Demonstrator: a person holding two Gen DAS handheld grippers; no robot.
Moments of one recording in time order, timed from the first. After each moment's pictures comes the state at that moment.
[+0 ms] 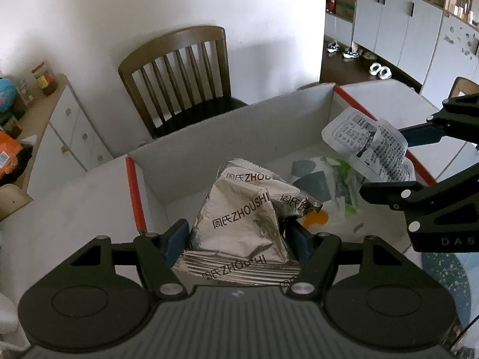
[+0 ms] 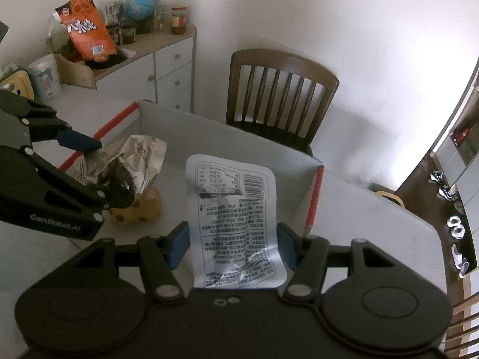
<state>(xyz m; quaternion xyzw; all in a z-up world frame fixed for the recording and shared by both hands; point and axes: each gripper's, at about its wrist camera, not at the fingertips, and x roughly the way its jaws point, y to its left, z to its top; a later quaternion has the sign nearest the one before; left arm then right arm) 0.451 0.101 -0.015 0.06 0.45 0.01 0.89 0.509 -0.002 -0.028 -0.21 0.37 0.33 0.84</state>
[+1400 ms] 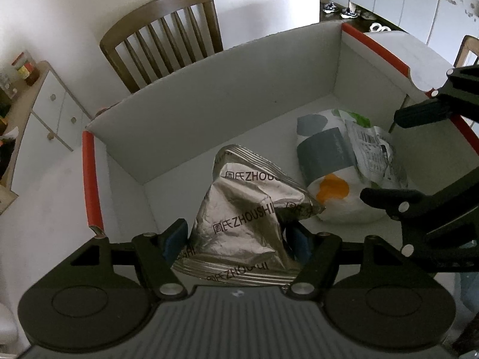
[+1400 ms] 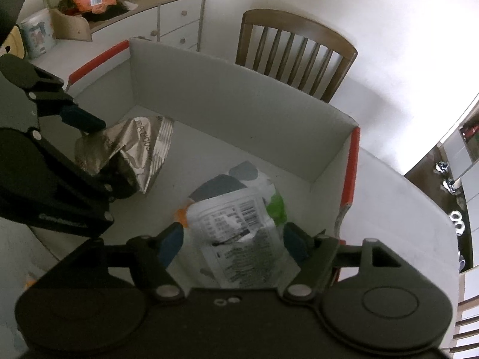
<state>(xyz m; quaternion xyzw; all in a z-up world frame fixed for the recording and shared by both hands) 0.481 0.089 -0.068 0.09 0.51 0.01 0.86 0.529 0.016 -0.081 -0.25 0.41 0.33 0.81</state>
